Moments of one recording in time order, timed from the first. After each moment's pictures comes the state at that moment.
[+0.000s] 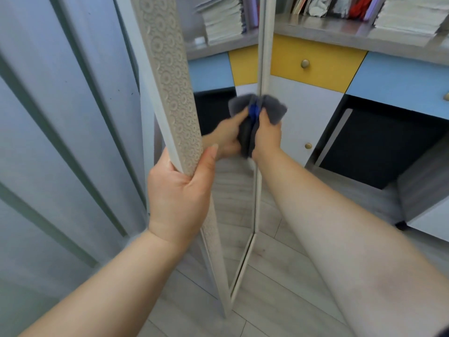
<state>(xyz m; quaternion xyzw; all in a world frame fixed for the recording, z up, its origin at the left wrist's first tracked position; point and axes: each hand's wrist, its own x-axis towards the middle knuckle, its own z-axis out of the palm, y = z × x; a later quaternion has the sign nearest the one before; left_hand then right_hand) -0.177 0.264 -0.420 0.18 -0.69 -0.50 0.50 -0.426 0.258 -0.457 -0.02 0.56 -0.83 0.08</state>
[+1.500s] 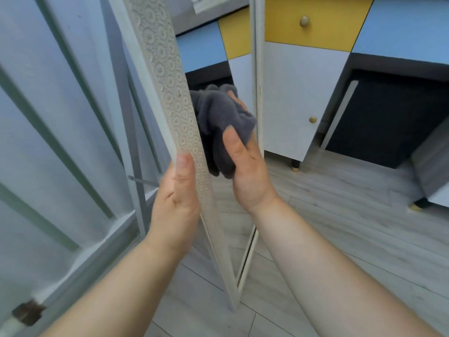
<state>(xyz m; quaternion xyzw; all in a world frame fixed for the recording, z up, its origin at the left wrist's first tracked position) -0.163 0.282 -0.542 0.09 -0.66 -0.66 0.35 -0.273 0.334 -0.532 -0.37 0.51 -0.77 0.12</state>
